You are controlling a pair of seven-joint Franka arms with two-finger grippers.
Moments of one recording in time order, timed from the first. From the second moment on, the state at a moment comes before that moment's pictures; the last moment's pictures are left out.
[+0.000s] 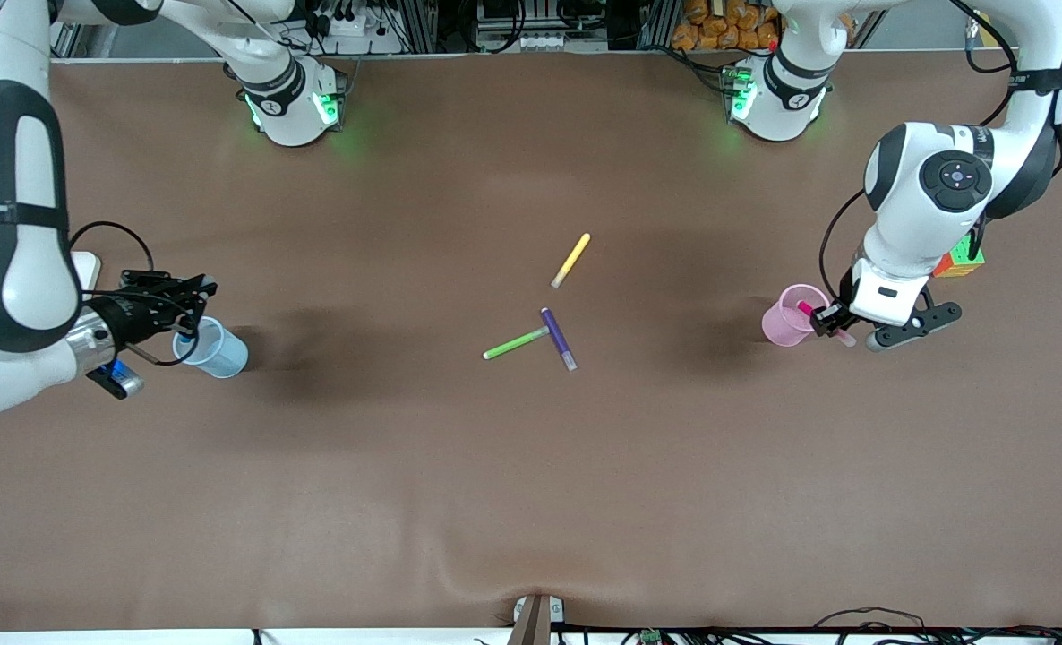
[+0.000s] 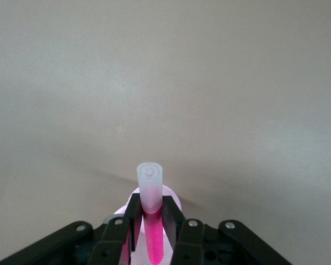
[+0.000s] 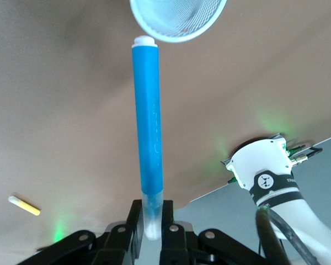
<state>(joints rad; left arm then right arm) 0.11 0.07 -0.22 -2.29 0.21 2.49 -0.62 -0.09 0.58 -0.04 -1.34 0.29 1.15 0.58</state>
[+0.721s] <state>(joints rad) 0.12 0.07 -0.22 -2.38 0.21 2.57 -0.62 -0.19 0.67 -0.04 -1.41 0.33 1.20 0.42</state>
